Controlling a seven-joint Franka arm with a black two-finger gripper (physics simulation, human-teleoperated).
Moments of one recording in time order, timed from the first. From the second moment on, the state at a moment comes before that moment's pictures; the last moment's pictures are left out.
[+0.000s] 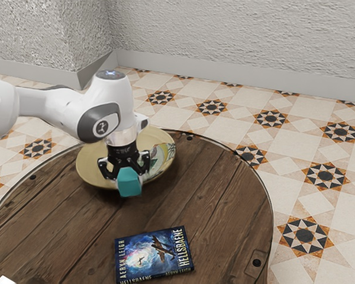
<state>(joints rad) -0.44 0.05 0.32 -2.15 0.06 2.16 -0.88</state>
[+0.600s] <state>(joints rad) 0.12 0.35 -0.13 -1.81 0.15 2.05 -0.70</state>
